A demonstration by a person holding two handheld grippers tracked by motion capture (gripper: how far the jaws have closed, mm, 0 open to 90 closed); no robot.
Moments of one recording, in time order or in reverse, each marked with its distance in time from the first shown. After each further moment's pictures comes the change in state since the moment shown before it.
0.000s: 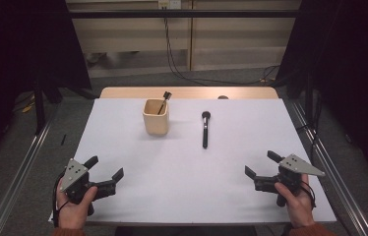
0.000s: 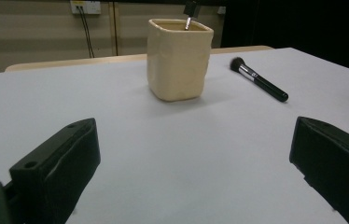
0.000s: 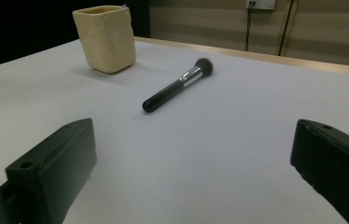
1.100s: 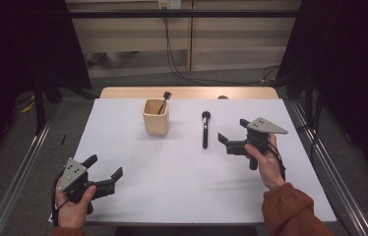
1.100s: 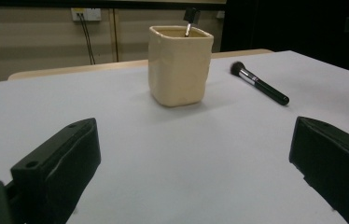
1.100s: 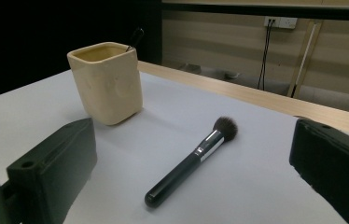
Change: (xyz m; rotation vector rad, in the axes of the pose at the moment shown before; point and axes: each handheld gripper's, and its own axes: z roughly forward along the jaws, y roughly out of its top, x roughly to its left) left arm 0.002 0.002 0.000 -0.025 -0.001 0.017; right arm 0.008 0.064 0.099 -0.028 0.055 -0.032
